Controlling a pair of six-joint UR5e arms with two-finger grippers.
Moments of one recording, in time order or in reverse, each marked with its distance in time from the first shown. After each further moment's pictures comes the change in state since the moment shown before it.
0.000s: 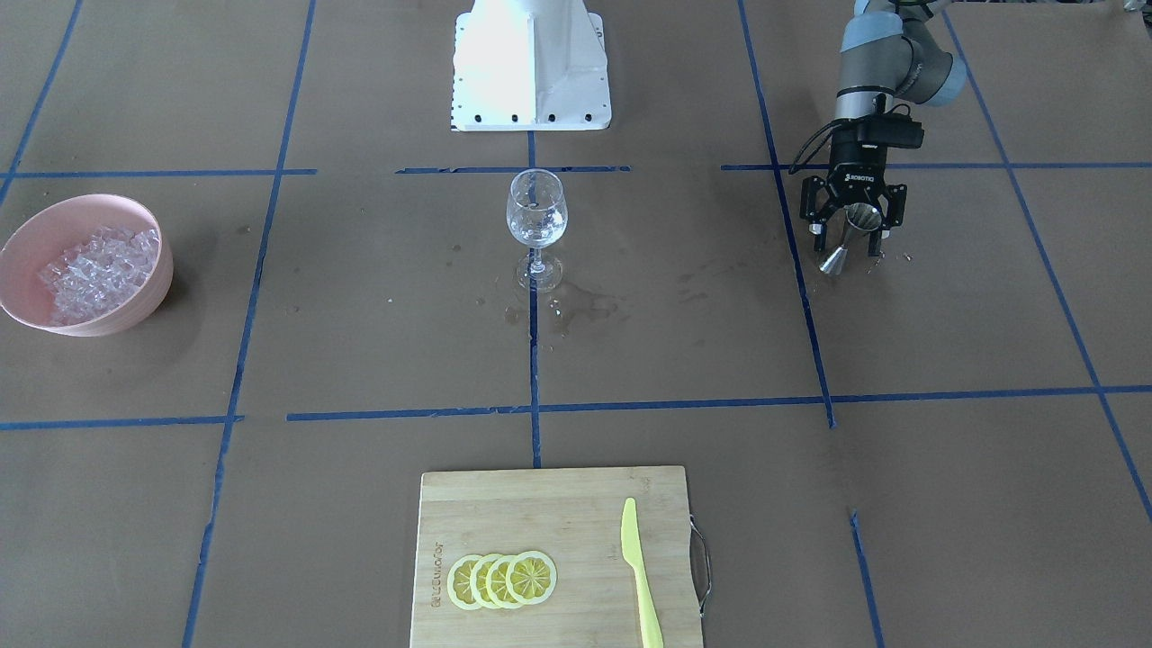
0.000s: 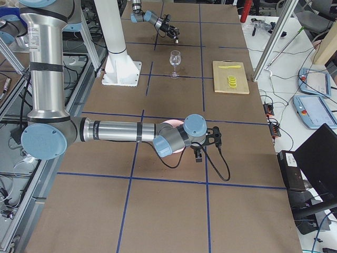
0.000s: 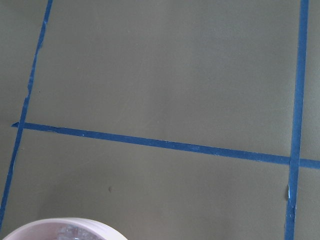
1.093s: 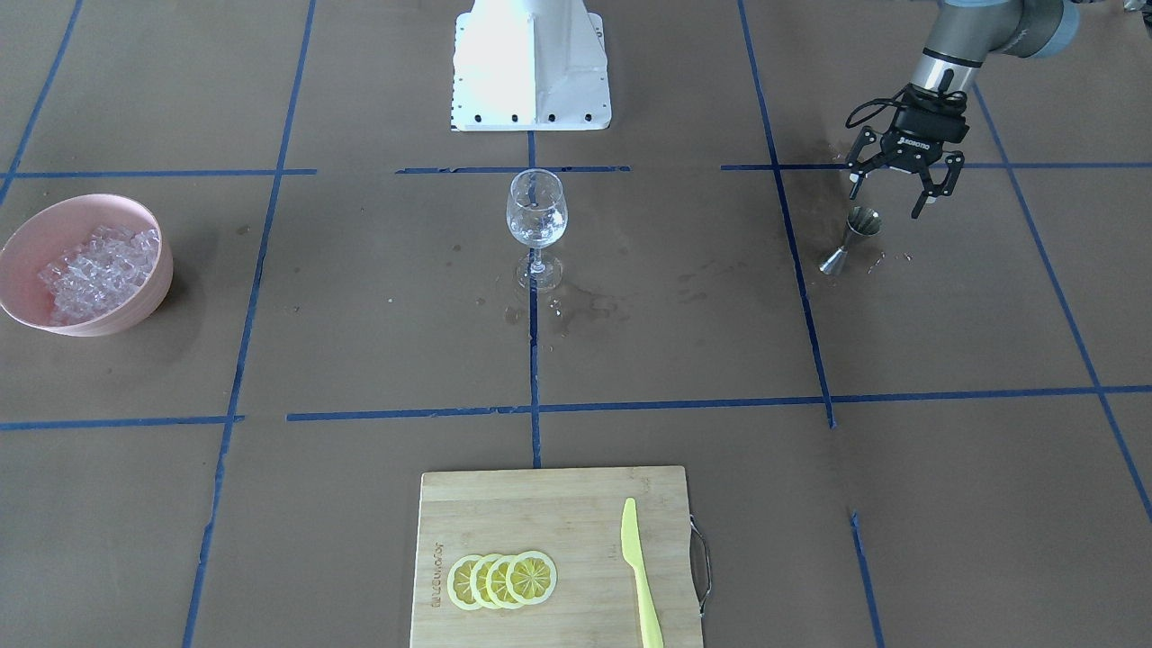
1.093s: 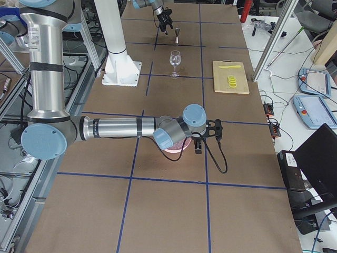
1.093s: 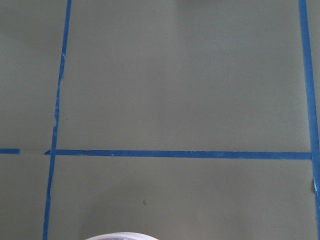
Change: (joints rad) left arm -0.209 0.276 -0.180 0.003 -0.743 0.460; right arm -0.005 -0.008 0.094 -0.004 0.006 0.202
